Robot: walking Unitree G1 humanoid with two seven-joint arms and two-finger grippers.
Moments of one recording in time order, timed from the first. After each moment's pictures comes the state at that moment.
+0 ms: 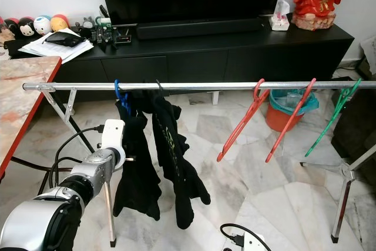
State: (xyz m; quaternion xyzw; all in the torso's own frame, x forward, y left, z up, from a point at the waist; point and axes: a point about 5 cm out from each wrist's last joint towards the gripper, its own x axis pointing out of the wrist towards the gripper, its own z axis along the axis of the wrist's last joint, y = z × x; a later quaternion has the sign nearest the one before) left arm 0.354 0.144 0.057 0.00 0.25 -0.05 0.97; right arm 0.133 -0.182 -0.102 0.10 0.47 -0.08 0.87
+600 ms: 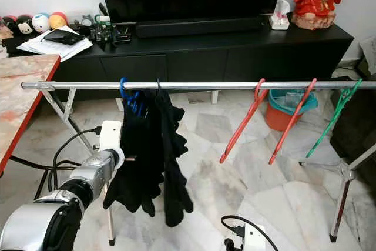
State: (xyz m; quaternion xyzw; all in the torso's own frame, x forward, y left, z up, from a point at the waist) left arm 0.353 0.152 0.057 0.00 0.21 -0.02 0.98; right arm 0.150 -0.189 -0.096 0.09 0.45 -0.07 0.89
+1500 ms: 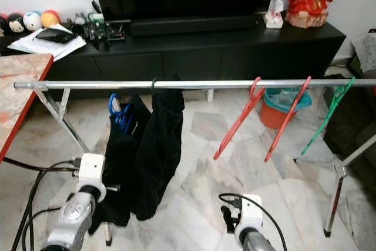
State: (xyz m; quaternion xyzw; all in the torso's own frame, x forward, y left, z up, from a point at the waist) left arm 0.270 0.175 0.026 0.06 0.08 -0.02 0.99; right arm 0.206 -0.191 -0.065 0.07 0.35 -0.01 0.94
